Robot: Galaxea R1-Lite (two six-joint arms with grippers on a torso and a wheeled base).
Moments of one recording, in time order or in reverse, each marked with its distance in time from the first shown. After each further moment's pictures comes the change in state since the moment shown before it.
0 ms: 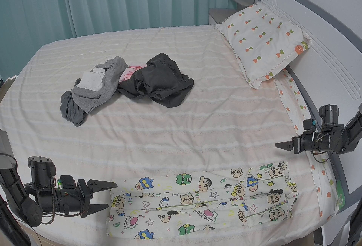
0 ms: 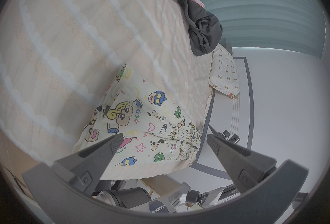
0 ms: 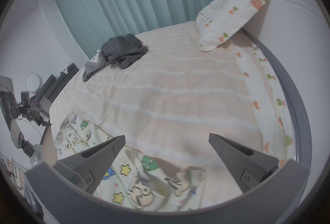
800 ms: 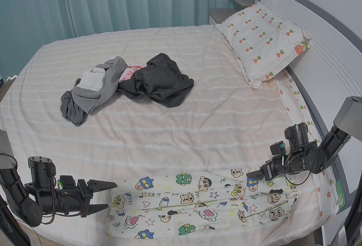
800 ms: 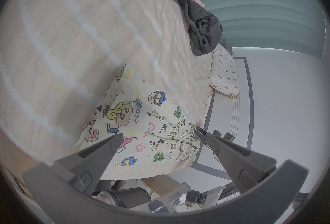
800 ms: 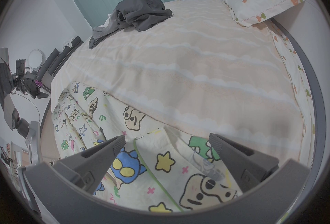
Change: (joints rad) left arm 0.000 0.000 0.000 0.000 0.000 0.000; right arm 0.301 0.094 0.077 -0.007 -0.196 0.008
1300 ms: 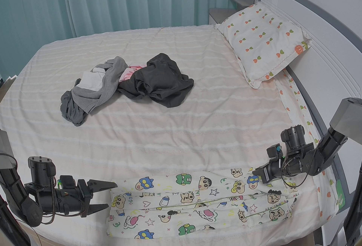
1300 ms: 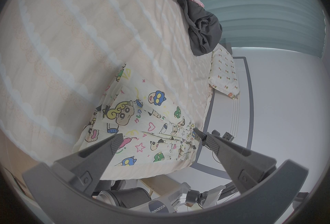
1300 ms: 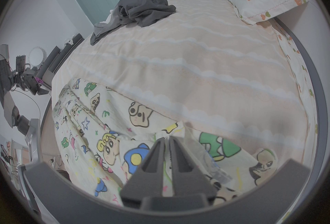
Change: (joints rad) left arm 0.000 0.000 0.000 -0.001 0.000 0.001; right arm 0.025 0.023 -0.003 -0.002 -0.009 0.003
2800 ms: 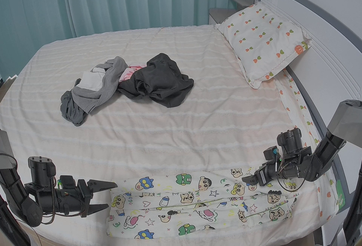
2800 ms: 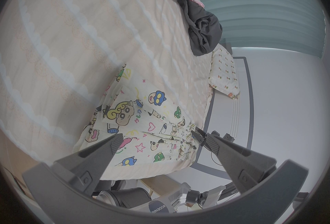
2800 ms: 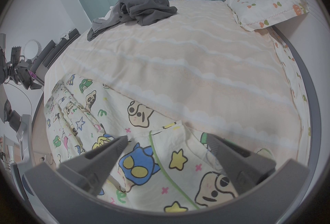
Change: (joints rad) left arm 0.000 0.000 0.000 0.001 0.000 0.001; right arm 0.055 -0.008 0.044 -0.070 -0.105 0.005
